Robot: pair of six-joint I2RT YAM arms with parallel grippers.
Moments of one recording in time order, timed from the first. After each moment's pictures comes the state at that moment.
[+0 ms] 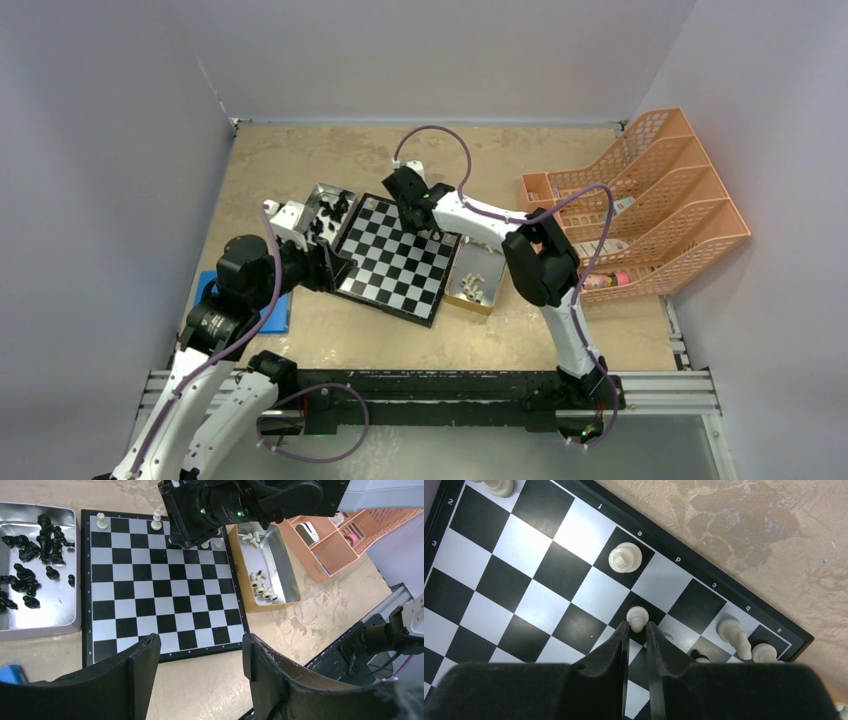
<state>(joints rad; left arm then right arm) -0.37 0.57 0.79 -0.56 0.28 -0.28 0.78 2.18 1.73 -0.54 0.31 0.46</state>
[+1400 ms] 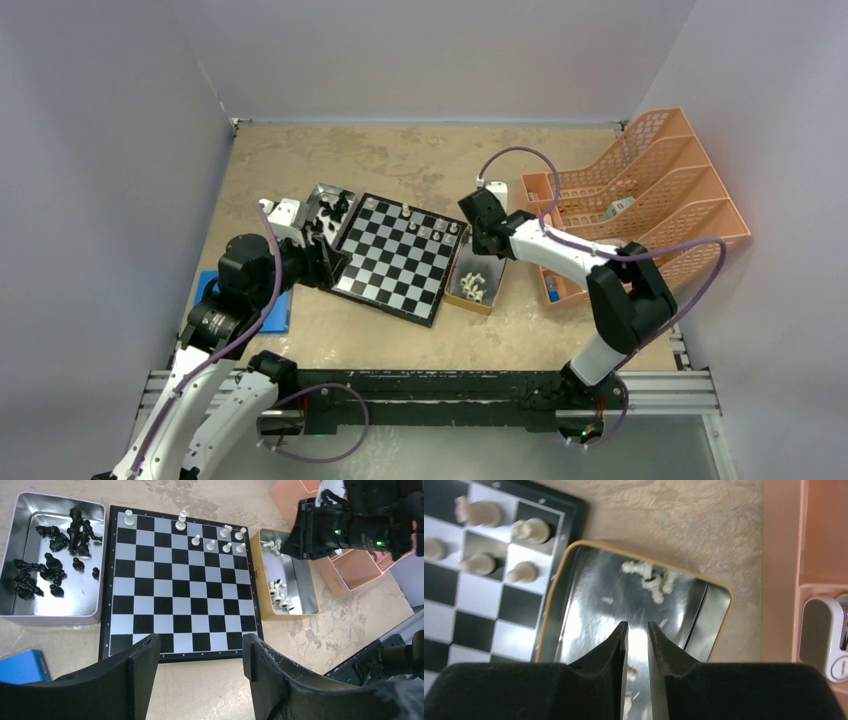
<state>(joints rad) -0.37 0.58 0.79 -0.57 0.18 -0.30 0.64 1.61 1.05 -0.48 0.40 0.53</state>
